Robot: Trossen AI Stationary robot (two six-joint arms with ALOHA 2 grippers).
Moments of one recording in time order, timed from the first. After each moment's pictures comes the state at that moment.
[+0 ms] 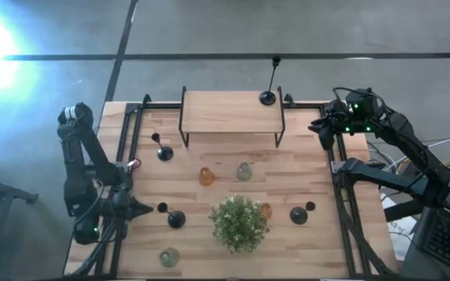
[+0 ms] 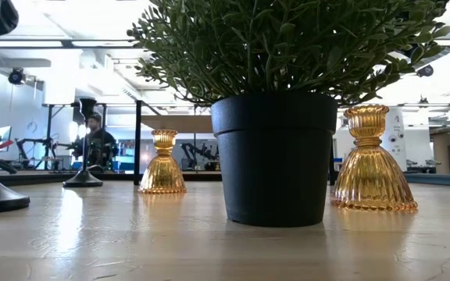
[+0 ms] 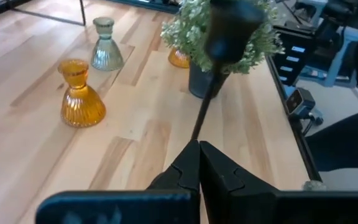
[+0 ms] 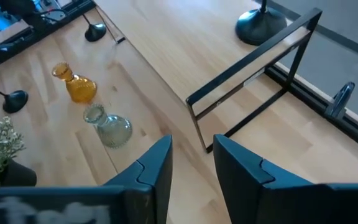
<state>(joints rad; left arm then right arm) -1.34 0.94 0.63 -0.78 -1.08 -1.34 -0.77 0.72 1.00 -0.99 -0.29 0.07</state>
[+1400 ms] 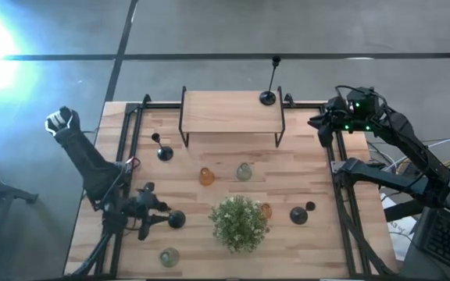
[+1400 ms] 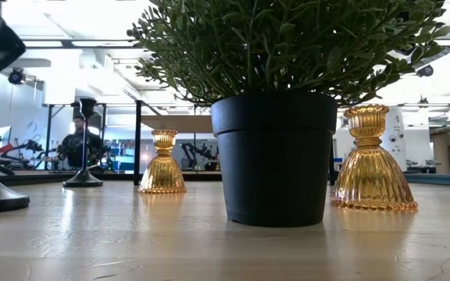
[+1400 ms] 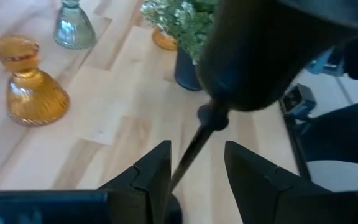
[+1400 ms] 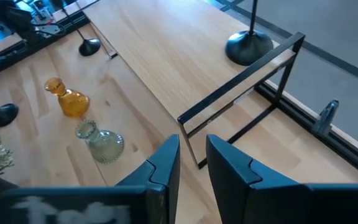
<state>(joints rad) -0.96 0.94 0.55 -0.30 -0.73 -0.89 -0.77 0.72 1.01 -0.93 -0.25 0.07</state>
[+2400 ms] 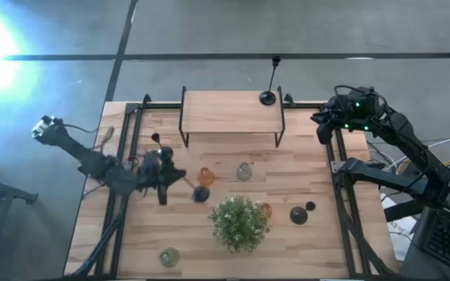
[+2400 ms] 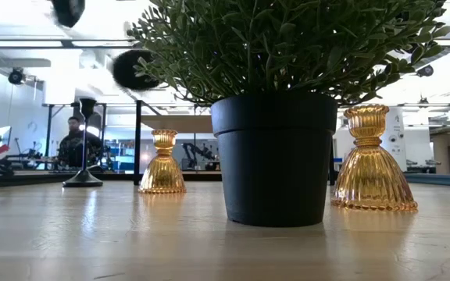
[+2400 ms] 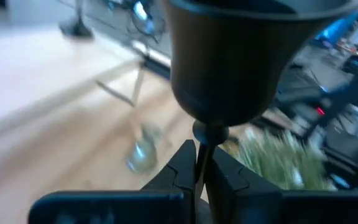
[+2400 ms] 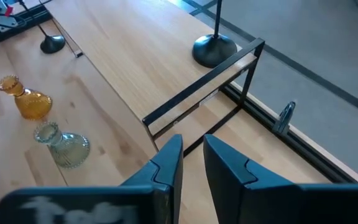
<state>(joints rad) -0.51 0.87 0.81 -0.25 -0.78 -0.64 -0.77 0.72 1.01 -0.93 -0.13 0.02</state>
